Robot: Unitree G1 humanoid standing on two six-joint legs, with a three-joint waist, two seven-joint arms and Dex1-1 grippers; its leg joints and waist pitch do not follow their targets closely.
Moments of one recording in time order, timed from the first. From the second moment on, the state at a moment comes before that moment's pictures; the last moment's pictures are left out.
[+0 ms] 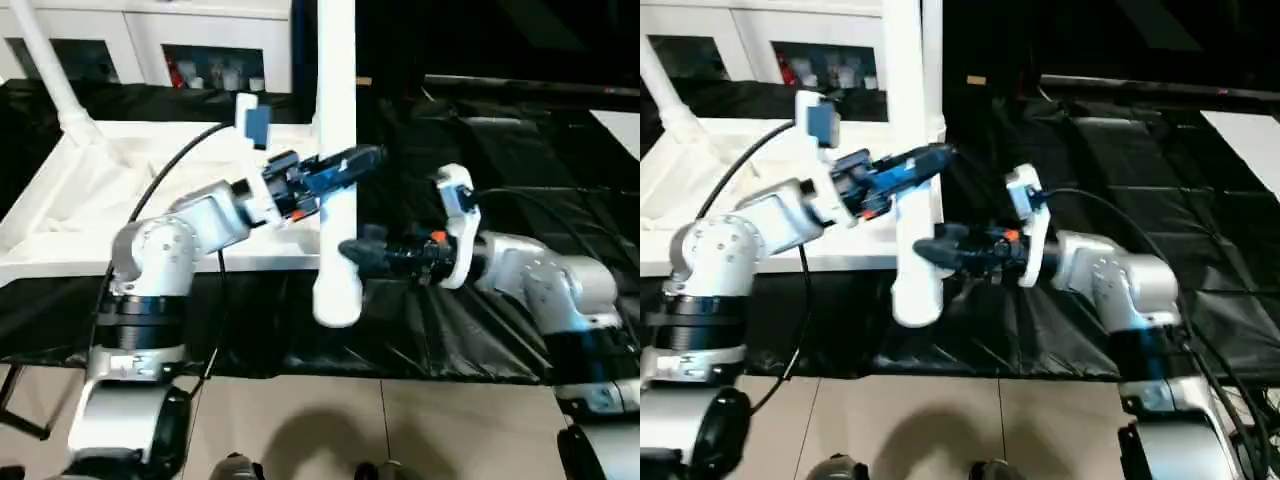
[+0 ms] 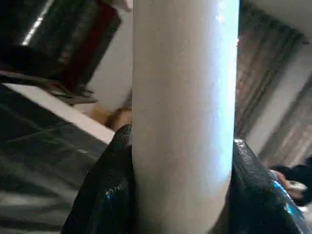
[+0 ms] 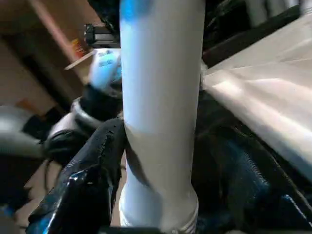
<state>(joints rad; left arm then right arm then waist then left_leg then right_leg) -0.74 0.20 0.11 0.17 -0.83 0.88 -0.97 -0.62 -0.37 0.08 0.21 0.66 0.85 1.26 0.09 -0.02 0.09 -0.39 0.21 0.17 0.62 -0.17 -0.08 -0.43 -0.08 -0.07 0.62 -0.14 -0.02</state>
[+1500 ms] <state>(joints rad) -0.79 0.01 0.12 0.24 -0.53 0.61 -0.41 -0.54 -0.13 0.07 0.08 0.38 0.66 0.61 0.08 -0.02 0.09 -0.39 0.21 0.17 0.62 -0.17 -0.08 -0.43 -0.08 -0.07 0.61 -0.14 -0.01</state>
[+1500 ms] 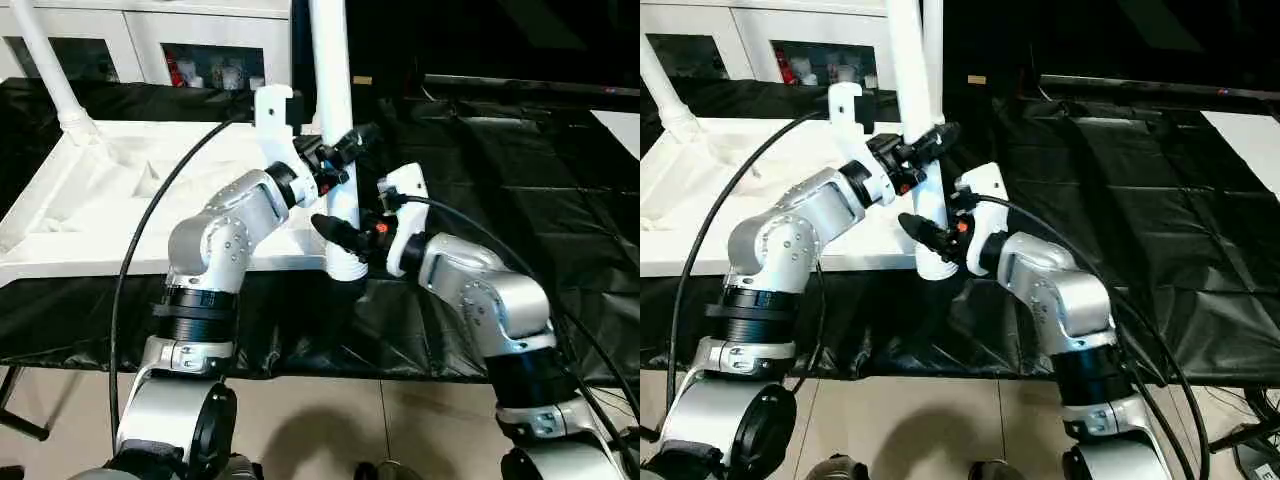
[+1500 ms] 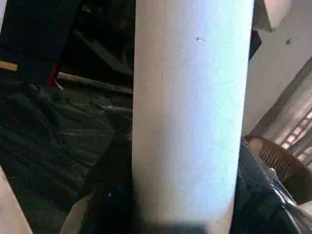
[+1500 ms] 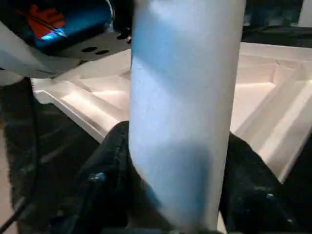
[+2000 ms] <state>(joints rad) -0.79 0.06 0.04 0.18 -0.60 0.70 -0.60 -0.62 -0.36 0.09 0.15 0.47 0.77 0.95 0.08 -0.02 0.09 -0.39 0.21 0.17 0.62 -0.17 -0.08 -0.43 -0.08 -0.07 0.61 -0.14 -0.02</state>
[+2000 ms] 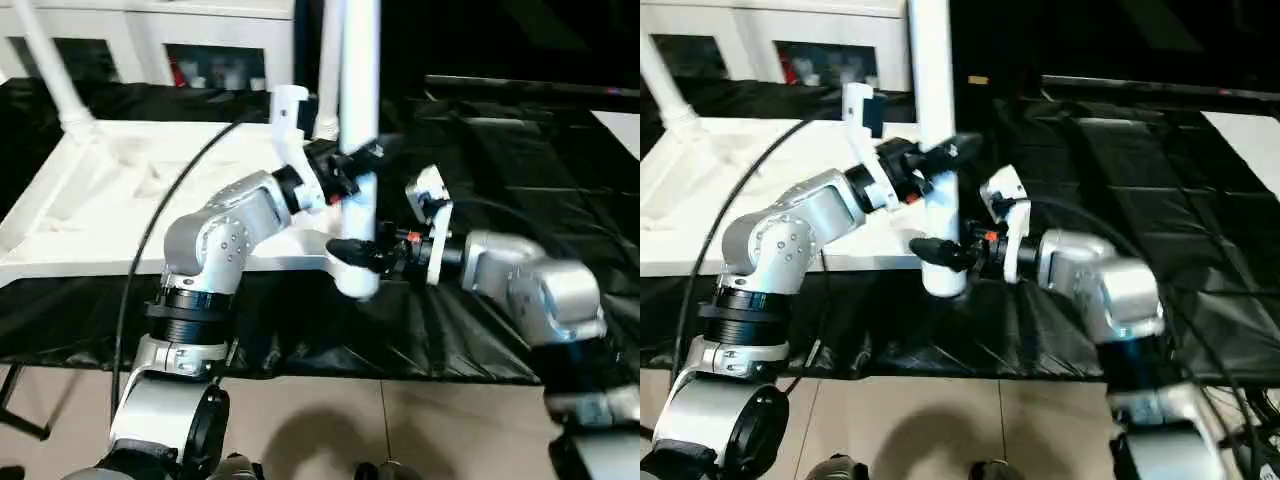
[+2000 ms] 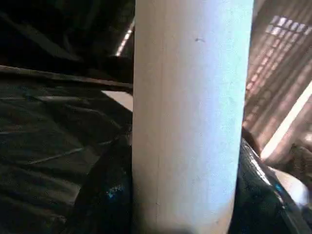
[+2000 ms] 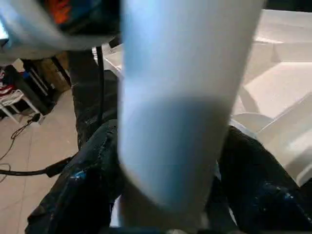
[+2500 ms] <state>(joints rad) -0.78 0.08 0.04 0.16 -0.63 0.75 -0.65 -0.67 -0.42 0.11 0.25 0.53 0.82 1.13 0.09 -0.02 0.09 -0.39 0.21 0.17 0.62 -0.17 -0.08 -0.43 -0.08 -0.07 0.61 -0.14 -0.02</state>
